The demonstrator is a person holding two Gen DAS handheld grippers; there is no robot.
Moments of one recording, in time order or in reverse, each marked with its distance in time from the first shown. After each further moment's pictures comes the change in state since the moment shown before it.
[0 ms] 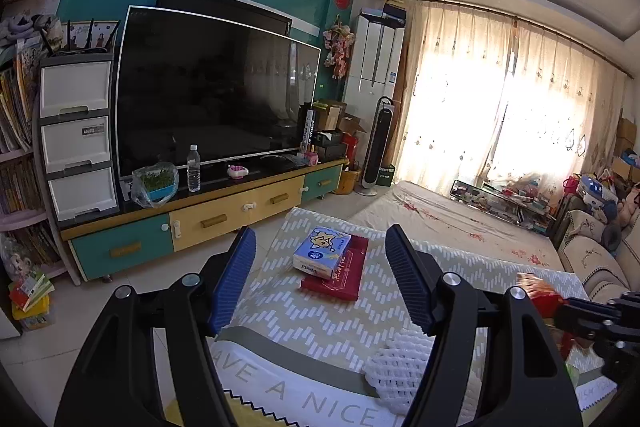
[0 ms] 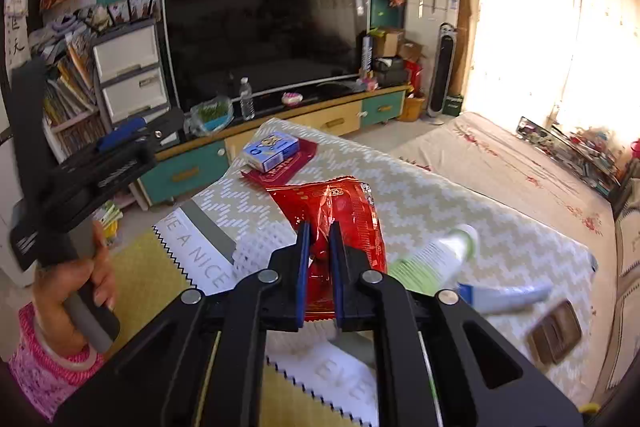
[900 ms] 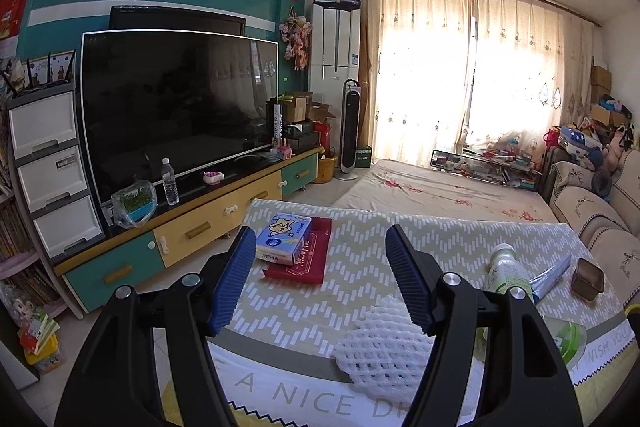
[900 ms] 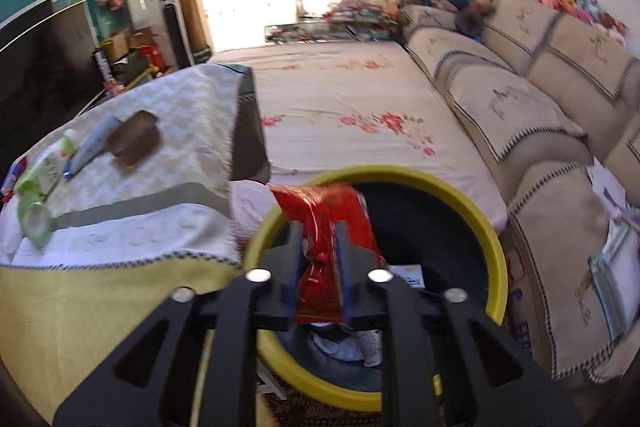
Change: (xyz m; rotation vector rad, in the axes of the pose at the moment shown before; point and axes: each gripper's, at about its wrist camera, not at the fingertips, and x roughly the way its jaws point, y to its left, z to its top) left arm 0.004 -0.047 -0.015 0.170 0.032 -0.081; right arm -0.169 -0.252 -0.252 0.660 0.133 -0.661
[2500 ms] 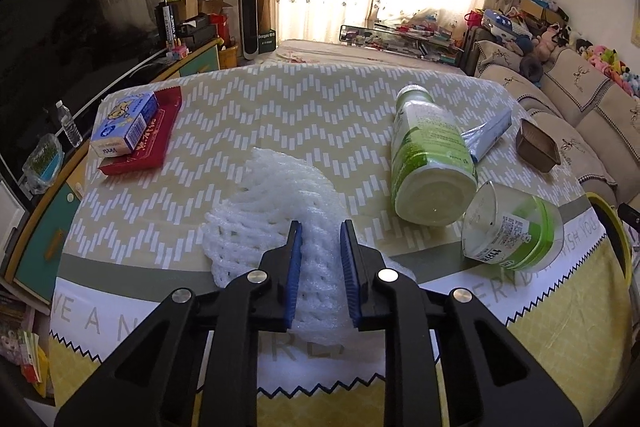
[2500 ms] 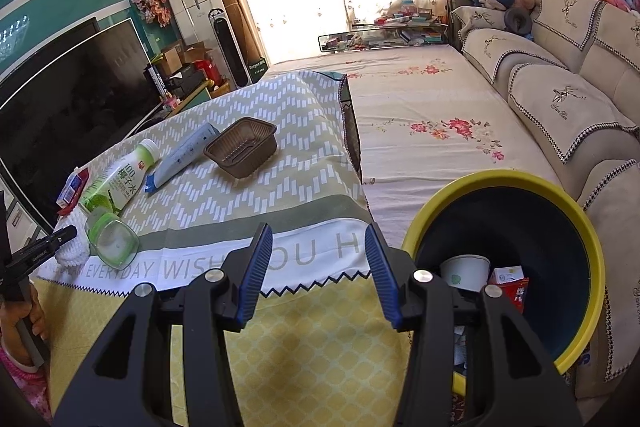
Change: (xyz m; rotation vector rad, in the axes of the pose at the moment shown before) left arm 0.062 -0.085 -0.063 0.179 0.433 -0.311; right arm -0.015 0.082 0.006 0.003 -0.044 0.243
